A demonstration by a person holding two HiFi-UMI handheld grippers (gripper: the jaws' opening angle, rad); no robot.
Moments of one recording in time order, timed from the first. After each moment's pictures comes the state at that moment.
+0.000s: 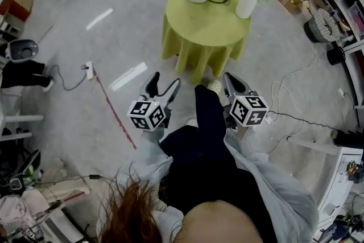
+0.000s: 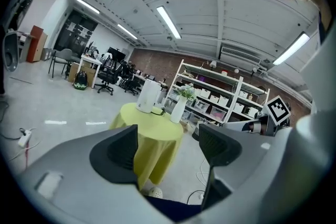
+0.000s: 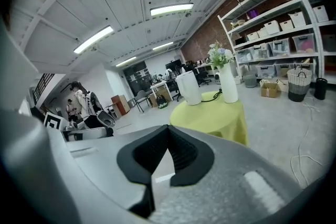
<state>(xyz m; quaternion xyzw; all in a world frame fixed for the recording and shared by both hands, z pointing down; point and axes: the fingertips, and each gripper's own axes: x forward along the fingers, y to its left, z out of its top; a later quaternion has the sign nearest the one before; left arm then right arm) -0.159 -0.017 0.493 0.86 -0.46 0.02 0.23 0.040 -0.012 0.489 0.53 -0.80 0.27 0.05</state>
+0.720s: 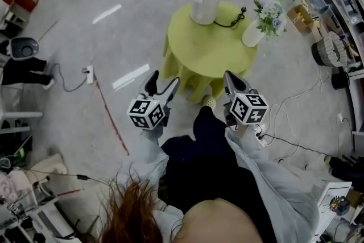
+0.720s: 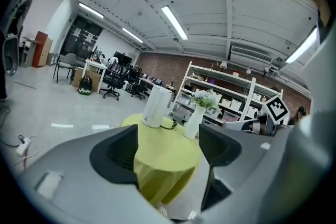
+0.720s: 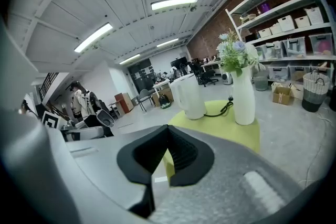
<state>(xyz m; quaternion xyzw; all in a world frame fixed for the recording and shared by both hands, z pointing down) -0.144 -0.160 0.481 0.84 -0.50 0.01 0.22 0.060 -0.176 0.479 0.50 -0.82 0.26 0.07</state>
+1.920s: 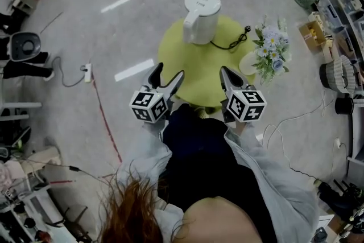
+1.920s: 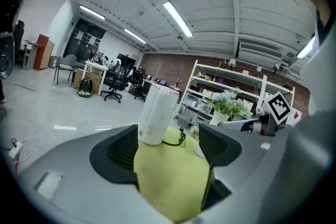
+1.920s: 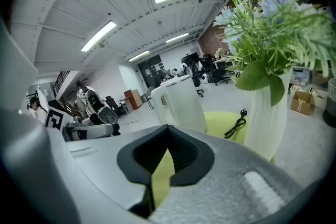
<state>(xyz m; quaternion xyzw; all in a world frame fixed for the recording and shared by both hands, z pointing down) -0.083 -0.312 0.487 0.82 -0.53 0.01 0.21 0.085 -0.336 0.487 0.43 -0.86 0.25 0.08</state>
